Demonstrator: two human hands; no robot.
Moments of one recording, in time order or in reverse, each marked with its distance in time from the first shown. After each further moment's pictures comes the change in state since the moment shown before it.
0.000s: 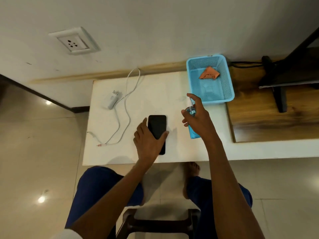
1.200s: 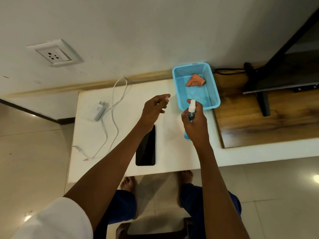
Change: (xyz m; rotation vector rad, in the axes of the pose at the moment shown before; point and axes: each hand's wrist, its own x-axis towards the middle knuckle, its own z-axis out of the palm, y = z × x) left_hand 0.108 0.106 -0.002 -0.806 -0.422 0.128; right_hand -0.001 -0.003 -0.008 0.010 0.322 -0.032
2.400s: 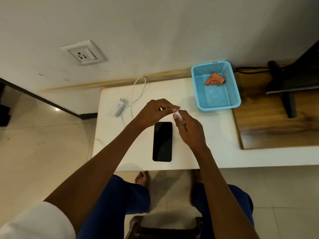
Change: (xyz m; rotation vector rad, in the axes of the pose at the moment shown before) left_hand -0.044 0.042 -0.066 0.497 -0.262 0.204; right_hand -0.026 -0.003 0.056 -0.267 -0.154 -0.305
